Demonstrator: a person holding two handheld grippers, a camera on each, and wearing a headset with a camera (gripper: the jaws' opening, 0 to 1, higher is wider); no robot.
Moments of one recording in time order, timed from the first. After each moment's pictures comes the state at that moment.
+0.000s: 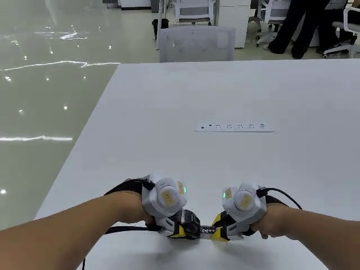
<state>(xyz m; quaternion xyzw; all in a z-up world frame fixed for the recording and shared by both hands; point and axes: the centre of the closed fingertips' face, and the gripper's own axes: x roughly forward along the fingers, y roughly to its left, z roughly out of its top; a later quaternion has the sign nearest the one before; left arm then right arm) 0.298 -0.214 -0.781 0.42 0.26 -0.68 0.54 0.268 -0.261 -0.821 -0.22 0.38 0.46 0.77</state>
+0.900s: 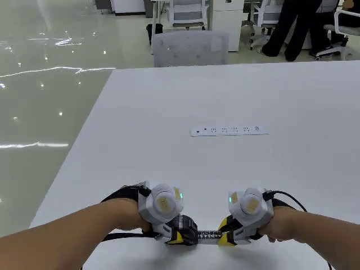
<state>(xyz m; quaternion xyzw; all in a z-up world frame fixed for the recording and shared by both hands) 0.298 -0.216 -0.781 0.42 0.26 -0.68 0.54 0.259 -0.281 -0.819 -0.21 0.39 0.45 0.77</state>
